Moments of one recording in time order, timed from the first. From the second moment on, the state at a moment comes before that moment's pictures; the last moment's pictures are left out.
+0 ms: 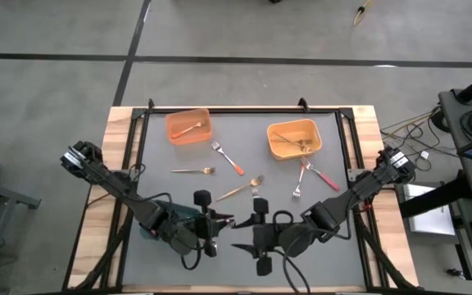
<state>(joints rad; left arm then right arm) -0.63 1.58 1.10 -0.05 -0.83 -0.04 0.56 1.73 1.52 -0.15 0.52 0.08</state>
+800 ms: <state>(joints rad) -0.63 1.58 1.10 0.00 -0.79 -0.06 0.57 1.68 1.53 -0.25 0.48 0.12</state>
